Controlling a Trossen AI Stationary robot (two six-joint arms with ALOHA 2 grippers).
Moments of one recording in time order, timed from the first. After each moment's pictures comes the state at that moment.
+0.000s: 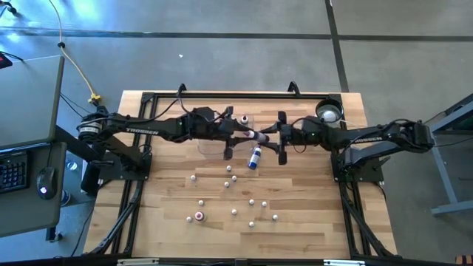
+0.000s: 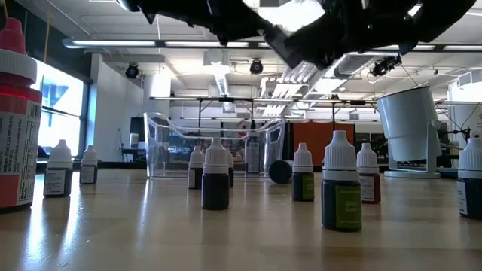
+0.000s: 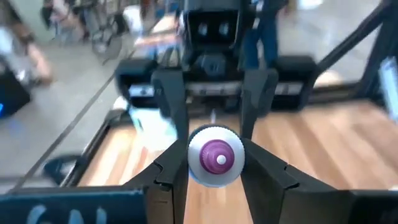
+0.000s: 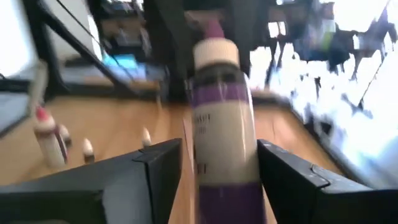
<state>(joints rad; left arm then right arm) 0.14 1.46 1.04 0.25 0.05 0.18 -0.16 1.19 0.55 0.50 -0.12 -0.09</state>
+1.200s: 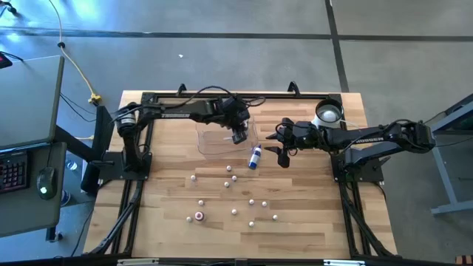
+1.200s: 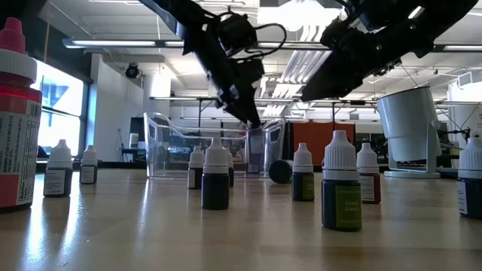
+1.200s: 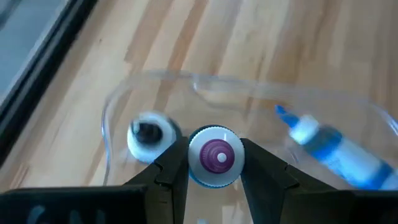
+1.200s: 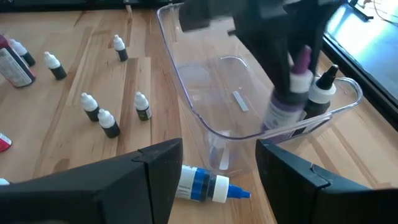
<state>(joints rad) 0.32 1.85 1.42 -0.40 -0.03 0.02 -0.16 1.17 0.55 0.14 0.00 0.00</state>
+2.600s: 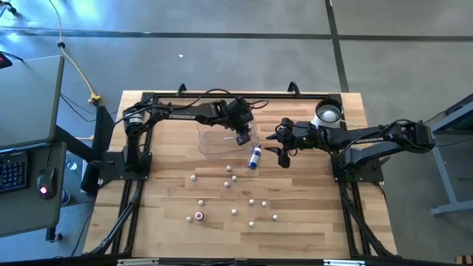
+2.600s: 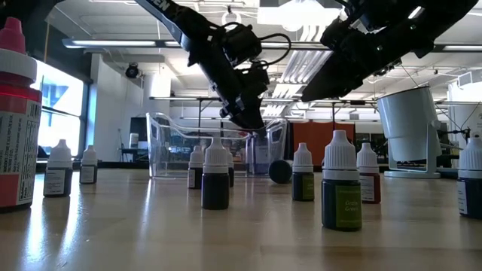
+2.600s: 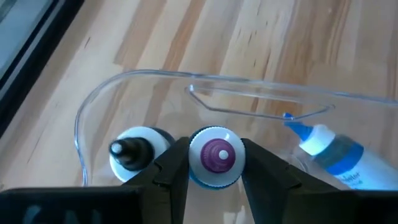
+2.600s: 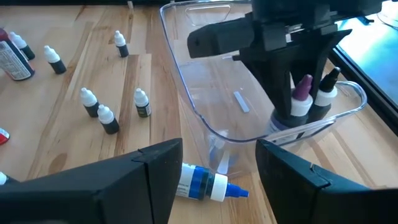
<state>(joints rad) 0.32 1.92 1.42 -0.34 -0.01 0.03 -0.16 1.17 0.55 0.14 0.00 -0.03</state>
